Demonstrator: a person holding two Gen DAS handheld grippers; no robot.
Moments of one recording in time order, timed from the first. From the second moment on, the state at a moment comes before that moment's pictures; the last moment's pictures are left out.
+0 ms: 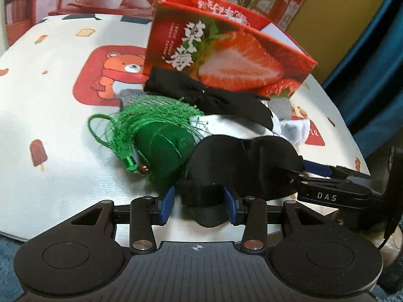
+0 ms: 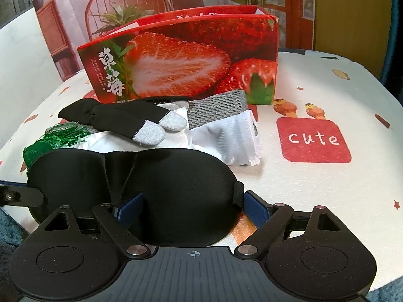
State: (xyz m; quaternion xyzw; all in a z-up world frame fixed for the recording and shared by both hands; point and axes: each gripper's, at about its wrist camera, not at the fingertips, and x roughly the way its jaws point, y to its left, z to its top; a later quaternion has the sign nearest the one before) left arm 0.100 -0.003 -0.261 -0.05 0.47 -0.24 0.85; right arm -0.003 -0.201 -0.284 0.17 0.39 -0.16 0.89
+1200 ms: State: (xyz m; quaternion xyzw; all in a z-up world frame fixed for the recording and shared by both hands) left arm 0.107 -0.003 -0.280 -0.06 0.47 -0.24 0.85; right arm -0.008 -0.209 -0.281 0.23 0.37 -0.12 0.89
